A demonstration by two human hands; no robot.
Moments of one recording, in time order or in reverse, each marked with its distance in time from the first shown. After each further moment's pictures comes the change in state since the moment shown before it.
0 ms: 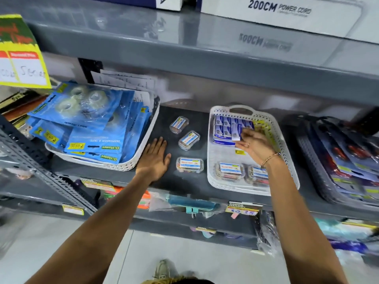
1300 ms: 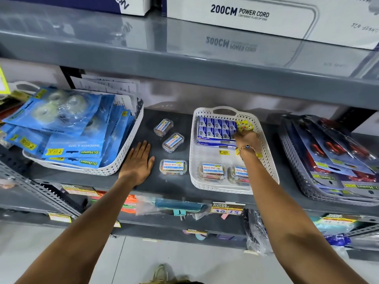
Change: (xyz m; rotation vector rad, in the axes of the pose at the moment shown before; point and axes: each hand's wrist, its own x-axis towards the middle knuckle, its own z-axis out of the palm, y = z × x) left_hand -0.003 0.001 -0.001 0.016 -0.011 -0.009; right_hand 0.036 0.004 -0.022 -0.780 0.564 -0.074
